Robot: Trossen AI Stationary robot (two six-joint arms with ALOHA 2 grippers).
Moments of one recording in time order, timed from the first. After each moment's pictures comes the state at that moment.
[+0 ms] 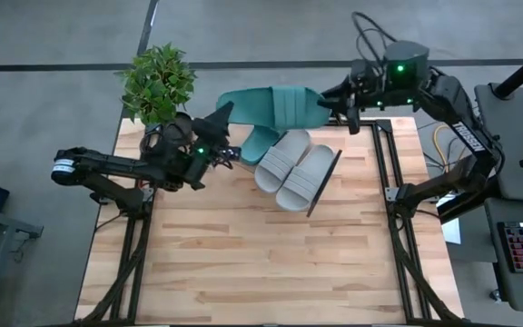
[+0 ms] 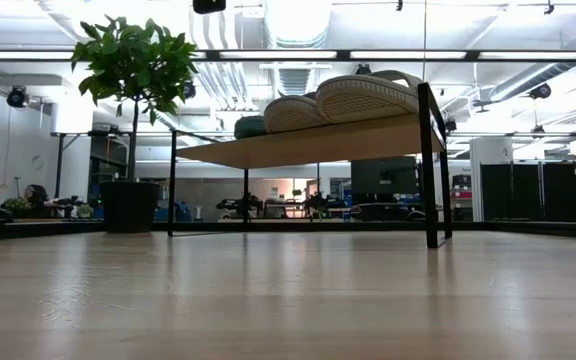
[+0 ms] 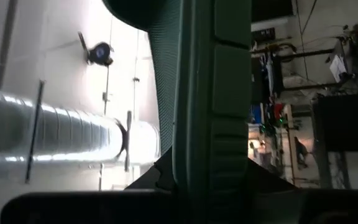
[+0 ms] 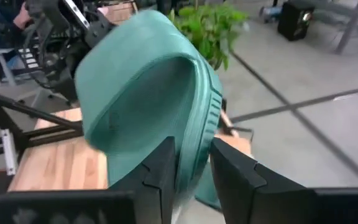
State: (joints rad) left arm -0.02 1.31 1.05 0.94 -1.00 2.25; right arm -0.52 1.33 1.91 -0.94 -0.31 -0.03
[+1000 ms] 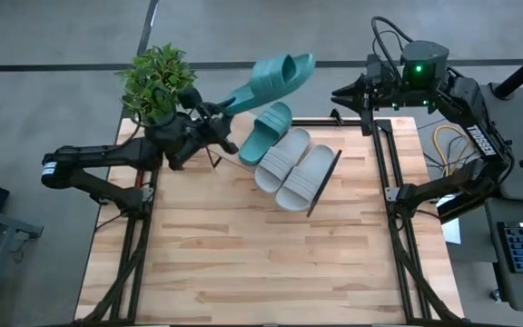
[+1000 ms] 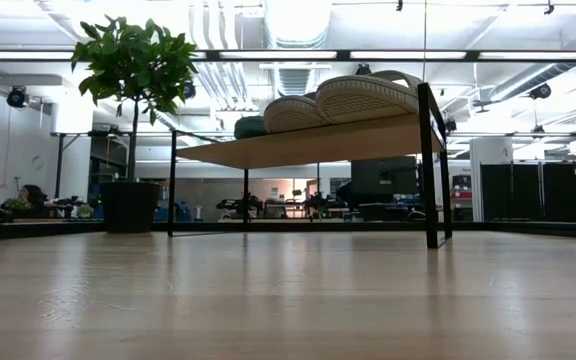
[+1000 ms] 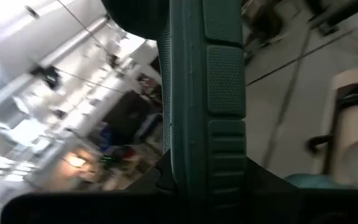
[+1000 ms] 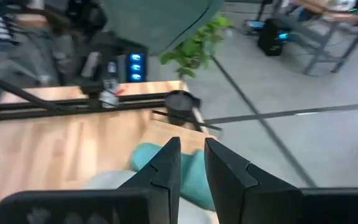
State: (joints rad) left arm 0.08 1.20 1.24 0.09 -0.74 0.87; right arm -0.52 1.28 1.91 -0.99 -0.27 -0.20
